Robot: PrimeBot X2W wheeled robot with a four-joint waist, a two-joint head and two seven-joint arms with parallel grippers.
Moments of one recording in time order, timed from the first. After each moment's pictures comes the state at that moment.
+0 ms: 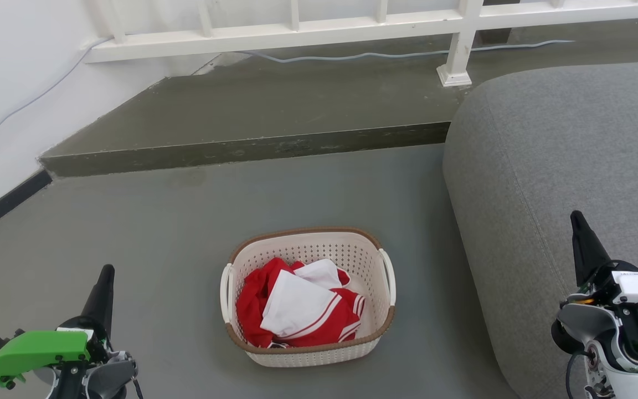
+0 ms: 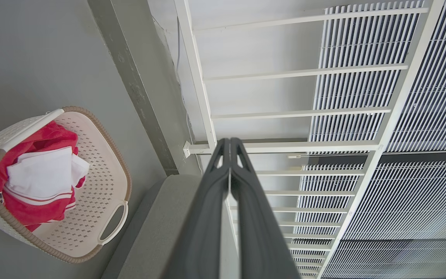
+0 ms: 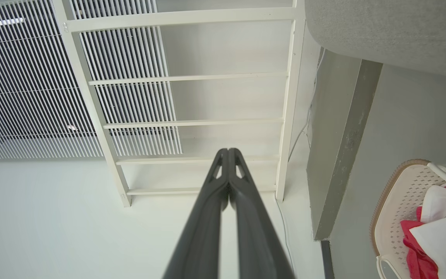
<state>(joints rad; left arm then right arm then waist) -0.07 0.03 0.08 0.28 -1.60 -0.12 0.11 -0.09 -0.05 -0.12 0.29 1.61 0.12 0.10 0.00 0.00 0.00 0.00</state>
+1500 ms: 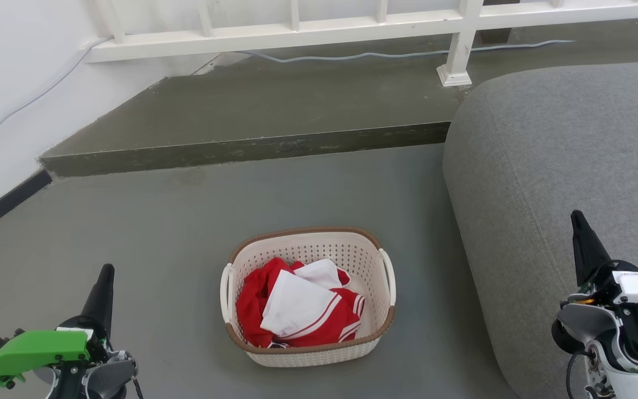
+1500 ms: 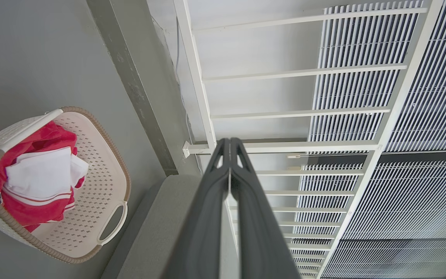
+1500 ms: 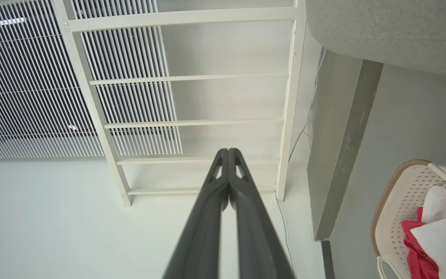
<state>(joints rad) -0.07 0.03 0.08 0.28 -1.60 -0.12 0.11 -0.09 -0.05 -0.13 0.28 1.61 0.12 0.10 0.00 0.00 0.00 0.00</state>
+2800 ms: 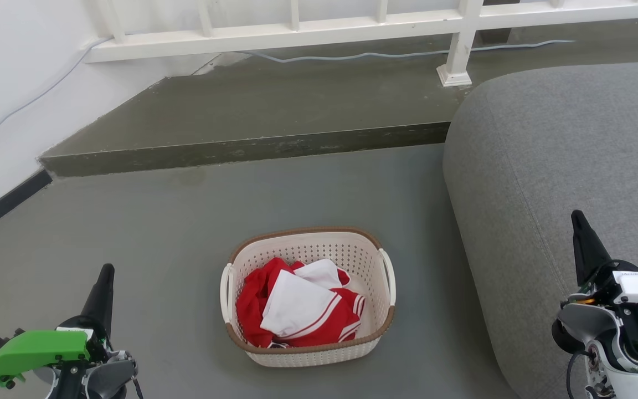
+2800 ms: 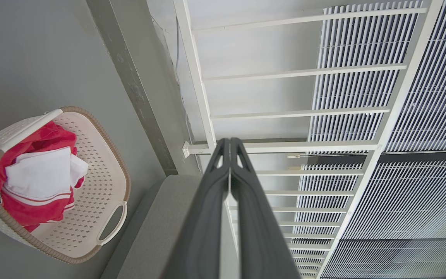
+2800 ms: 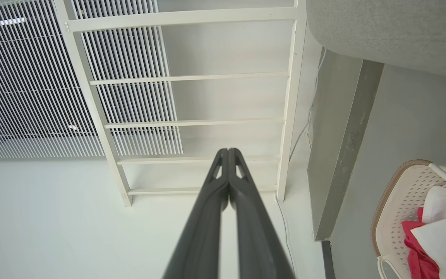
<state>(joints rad) -0.07 0.03 0.08 0.28 -1.60 -0.12 0.11 -0.09 -0.05 -0.13 0.28 1.61 0.12 0.10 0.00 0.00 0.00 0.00</state>
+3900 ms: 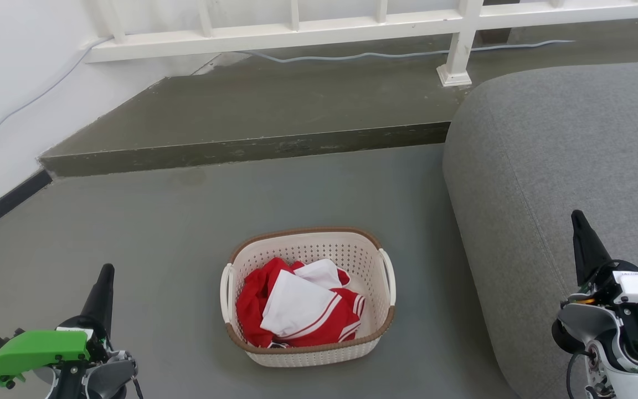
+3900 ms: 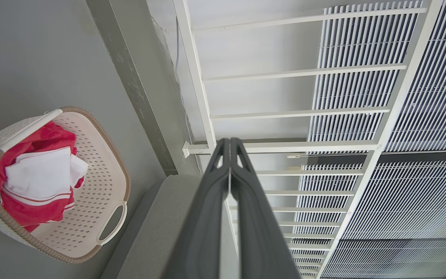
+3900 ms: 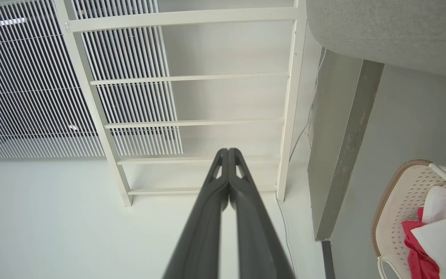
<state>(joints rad) -0.07 0.03 0.08 0.28 -1.60 -0.12 0.11 -0.09 -0.05 -0.13 0.28 1.61 0.12 0.10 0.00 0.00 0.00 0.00</state>
